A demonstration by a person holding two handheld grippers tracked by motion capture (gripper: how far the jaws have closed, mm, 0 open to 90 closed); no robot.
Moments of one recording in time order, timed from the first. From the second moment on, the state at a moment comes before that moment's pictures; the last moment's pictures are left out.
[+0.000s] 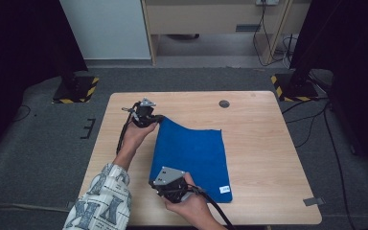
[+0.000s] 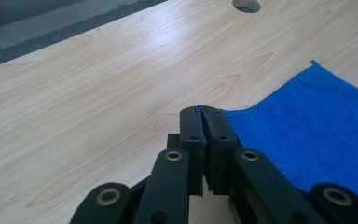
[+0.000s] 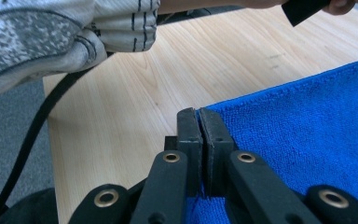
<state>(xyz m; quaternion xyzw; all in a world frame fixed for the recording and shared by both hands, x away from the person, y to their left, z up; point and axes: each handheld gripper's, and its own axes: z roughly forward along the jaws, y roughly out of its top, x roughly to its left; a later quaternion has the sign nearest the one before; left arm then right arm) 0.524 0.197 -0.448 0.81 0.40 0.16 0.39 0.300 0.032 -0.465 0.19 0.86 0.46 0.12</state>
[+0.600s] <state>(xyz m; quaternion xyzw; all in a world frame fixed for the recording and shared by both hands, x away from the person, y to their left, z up) 0.515 0.252 -0.437 0.80 0.42 0.17 0.38 0.296 0.083 -0.456 0.17 0.85 0.48 0.11</state>
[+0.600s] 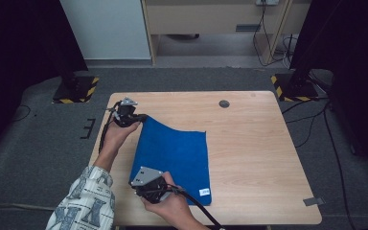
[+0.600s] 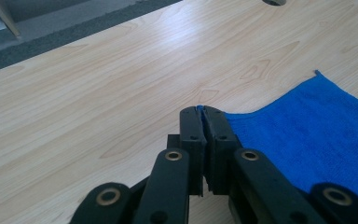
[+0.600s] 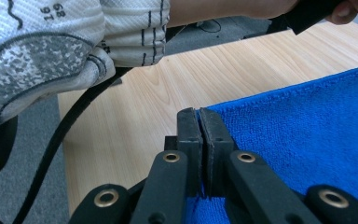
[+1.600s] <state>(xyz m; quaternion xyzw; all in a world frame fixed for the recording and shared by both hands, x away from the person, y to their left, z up) 0.507 0.287 -0.425 0.80 0.44 0.18 0.38 0.298 0.111 -0.445 0.18 0.84 0.51 0.09</state>
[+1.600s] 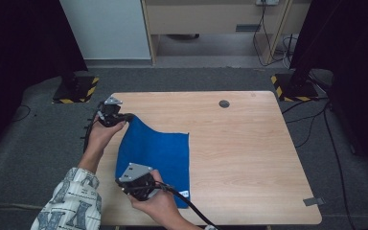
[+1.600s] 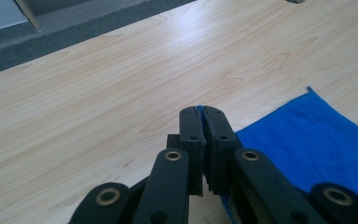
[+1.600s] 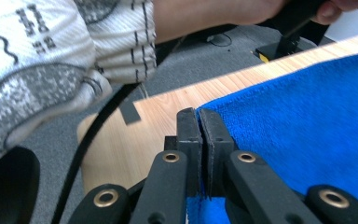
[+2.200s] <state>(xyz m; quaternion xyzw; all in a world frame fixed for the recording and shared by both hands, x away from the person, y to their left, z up) 0.522 0.204 -0.457 0.84 0.40 0.13 0.35 0.296 0.028 -0.477 0.22 0.85 0.47 0.10</state>
